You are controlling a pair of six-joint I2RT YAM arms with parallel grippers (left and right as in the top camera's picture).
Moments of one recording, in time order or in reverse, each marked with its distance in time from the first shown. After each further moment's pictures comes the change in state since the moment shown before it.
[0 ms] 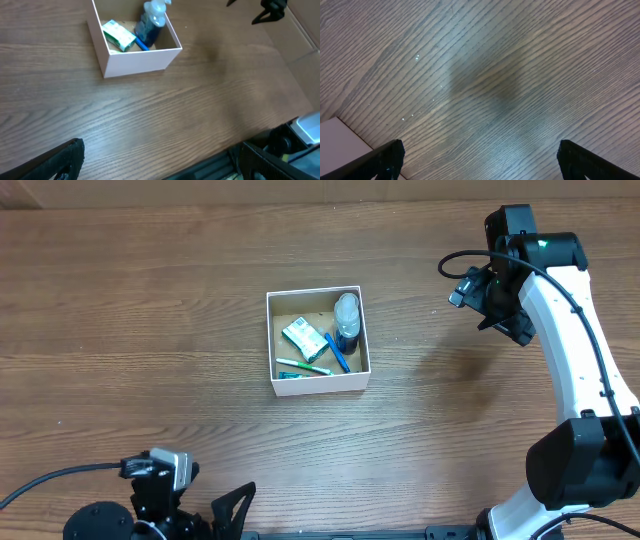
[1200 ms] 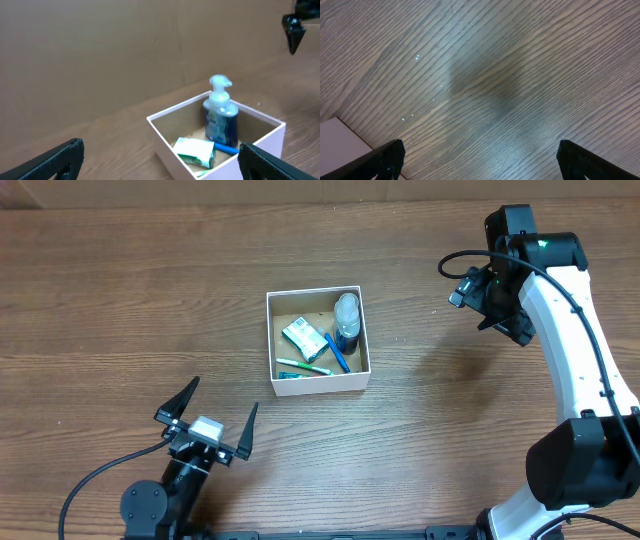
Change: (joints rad) left arm 0.343 -0.329 -0.918 1.228 0.119 0.551; right arm 0.000 0.000 -0.001 0.000 0.000 -0.001
